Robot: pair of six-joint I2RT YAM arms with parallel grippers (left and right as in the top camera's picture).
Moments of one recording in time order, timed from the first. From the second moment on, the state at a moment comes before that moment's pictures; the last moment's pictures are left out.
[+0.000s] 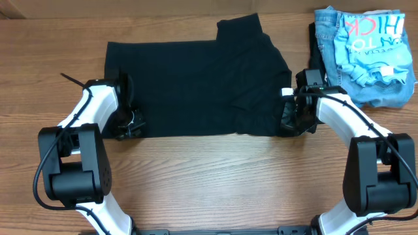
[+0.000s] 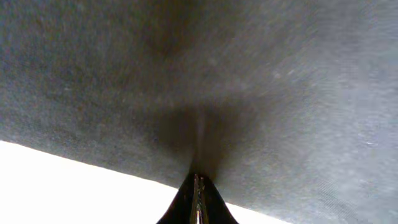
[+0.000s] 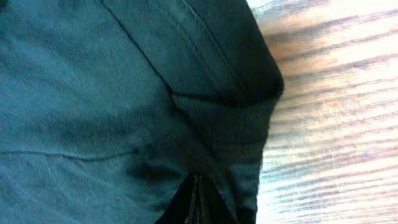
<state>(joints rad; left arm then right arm) 0.06 1.93 1.24 -0.96 0.04 -0.44 0.08 1.80 1.09 -0.74 -0.09 0.38</state>
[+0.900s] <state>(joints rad) 0.06 1.94 1.26 -1.03 -0.04 -0.41 0.02 1.81 1.13 -0.78 -0.27 0.21</state>
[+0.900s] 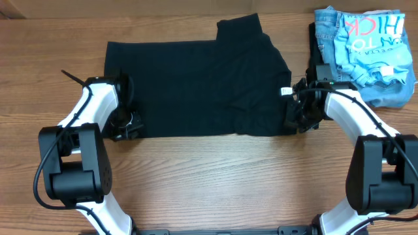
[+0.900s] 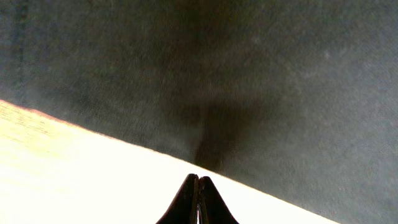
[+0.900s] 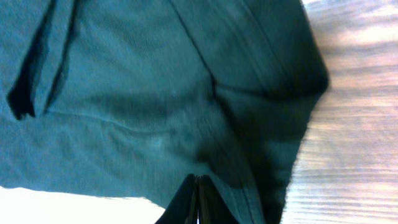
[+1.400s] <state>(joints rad) 0.09 1.94 1.20 -0.96 -0.12 -0.41 -0.01 1.82 1.05 -0.66 -0.18 0.25</state>
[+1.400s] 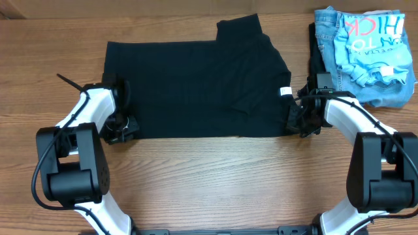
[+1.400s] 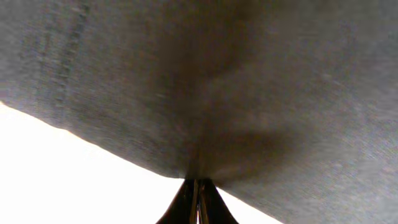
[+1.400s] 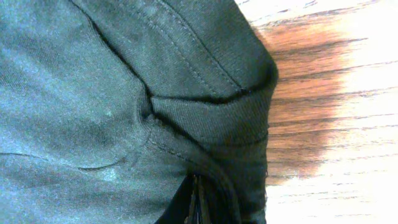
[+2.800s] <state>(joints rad) 0.01 1.97 1.56 -0.94 -0.06 -0.39 0.36 1.86 1.33 -0.71 -0.11 -0.70</state>
